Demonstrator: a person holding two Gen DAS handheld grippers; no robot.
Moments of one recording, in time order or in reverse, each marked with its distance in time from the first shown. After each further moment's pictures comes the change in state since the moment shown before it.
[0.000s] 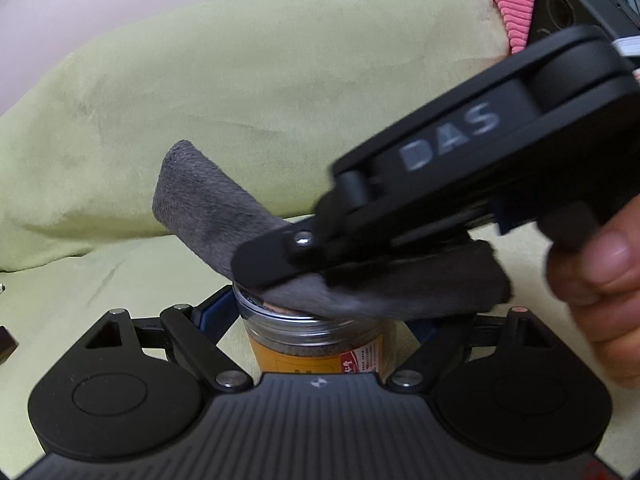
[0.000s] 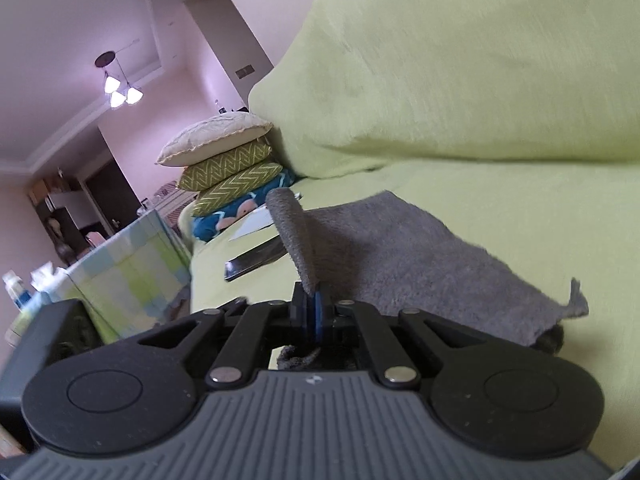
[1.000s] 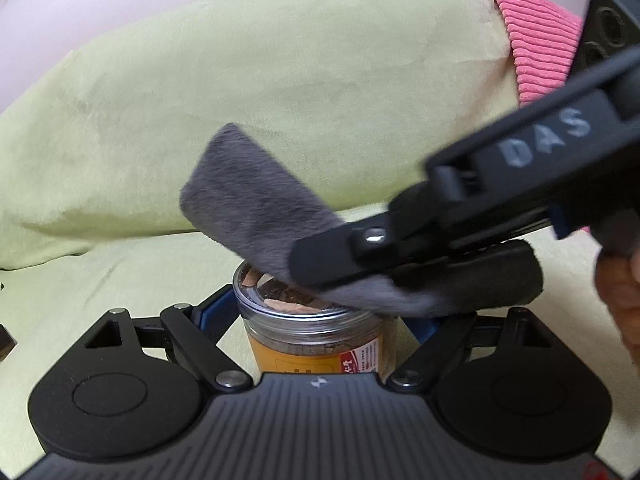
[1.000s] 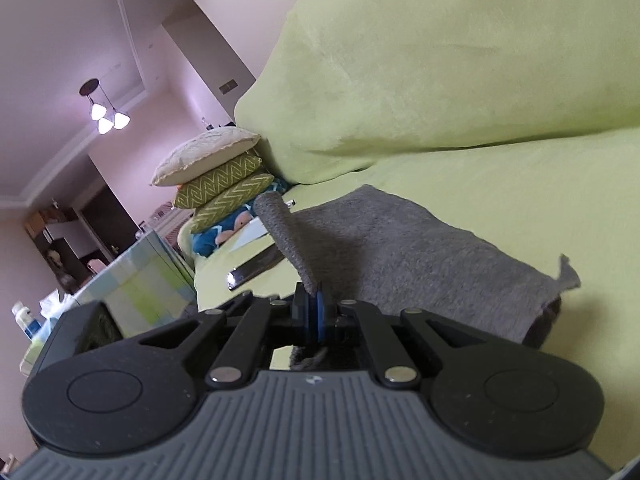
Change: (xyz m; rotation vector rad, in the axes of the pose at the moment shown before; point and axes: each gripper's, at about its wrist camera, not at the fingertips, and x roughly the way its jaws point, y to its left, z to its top) left arm 0.005 -0.004 0.018 -0.003 0.000 0.000; right arm -0.017 -0.005 -0.006 0.121 -0.020 -0.002
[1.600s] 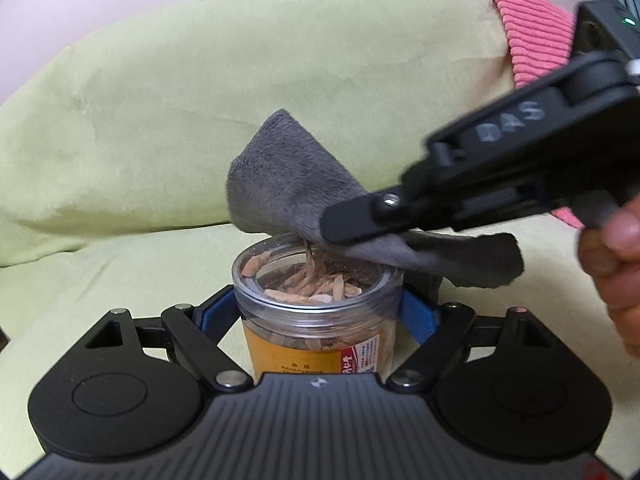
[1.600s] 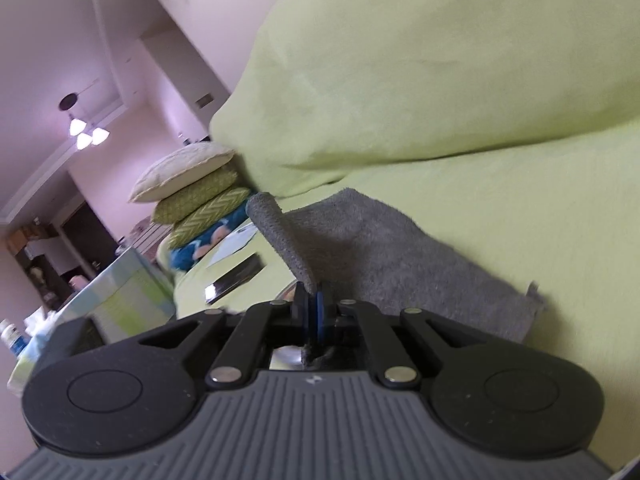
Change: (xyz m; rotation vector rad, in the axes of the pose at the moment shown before) left arm 0.006 -0.002 0.014 -0.020 0.007 -0.022; right arm -0.012 -0.008 0.002 0.029 -0.023 -0.048
